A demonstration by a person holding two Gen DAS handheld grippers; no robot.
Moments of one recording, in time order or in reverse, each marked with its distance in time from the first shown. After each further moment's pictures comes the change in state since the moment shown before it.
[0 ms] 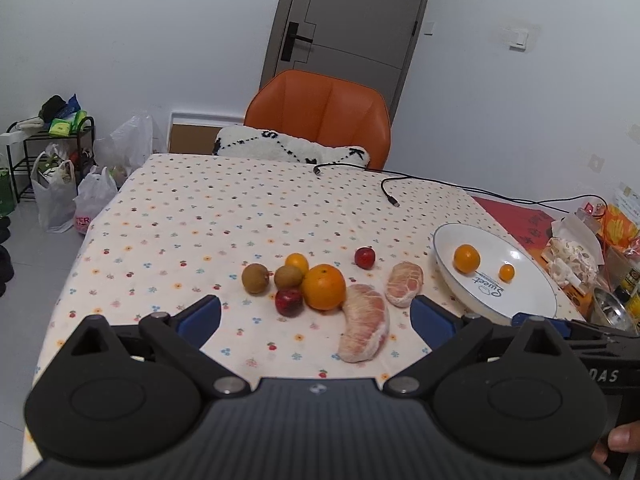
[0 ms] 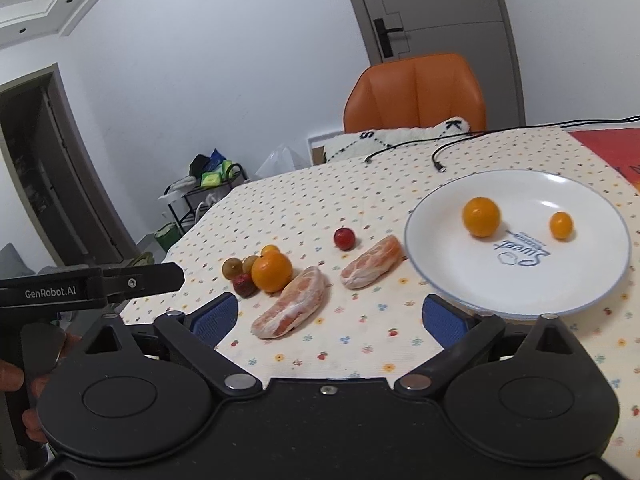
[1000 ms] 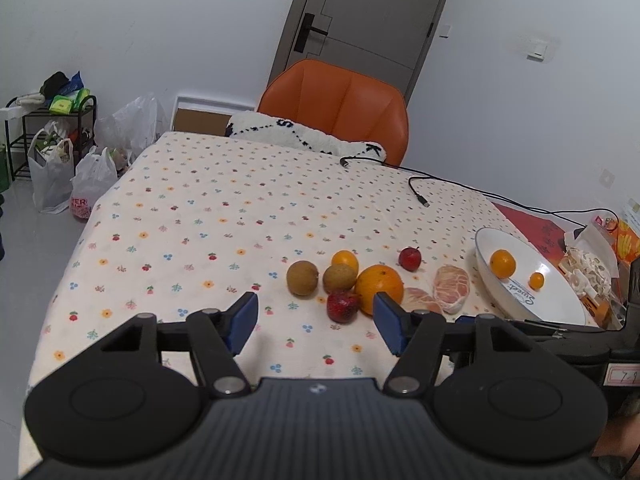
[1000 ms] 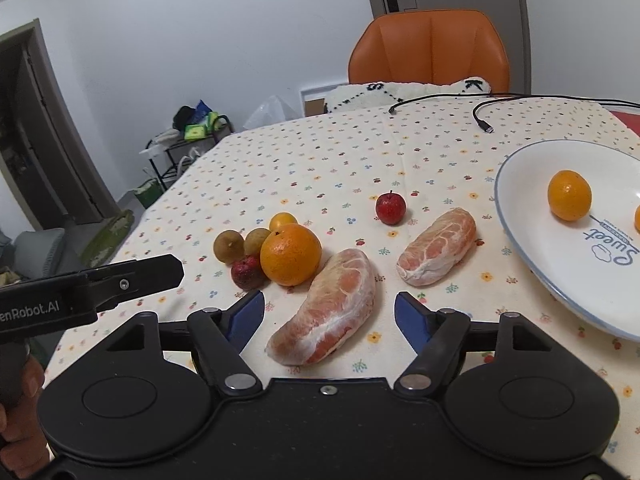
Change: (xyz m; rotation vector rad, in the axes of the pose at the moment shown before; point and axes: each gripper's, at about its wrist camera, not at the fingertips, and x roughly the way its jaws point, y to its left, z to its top) left arm 0.037 0.052 -0.002 -0.063 0.016 -0.025; right arm 0.090 0.046 0.003 -0.037 0.137 -0.077
